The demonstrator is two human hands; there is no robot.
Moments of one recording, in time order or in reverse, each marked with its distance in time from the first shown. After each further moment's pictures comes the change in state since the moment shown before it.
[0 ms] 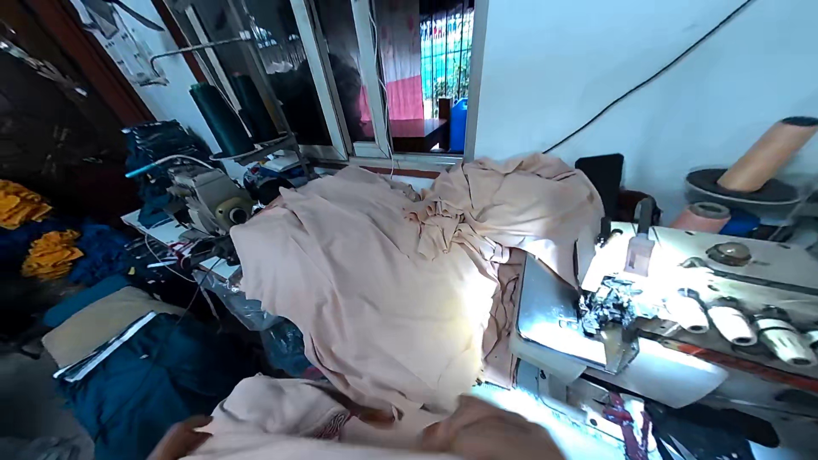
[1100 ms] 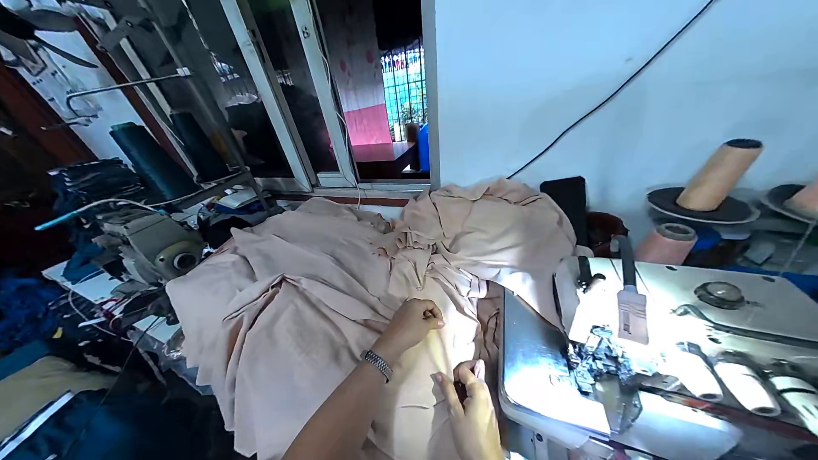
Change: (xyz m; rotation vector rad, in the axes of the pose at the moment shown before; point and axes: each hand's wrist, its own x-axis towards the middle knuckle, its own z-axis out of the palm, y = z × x) left_hand 0.241 0.286 0.277 -0.166 -0.714 0.388; right_hand 0.000 0.158 -0.027 -0.472 0.476 0.824
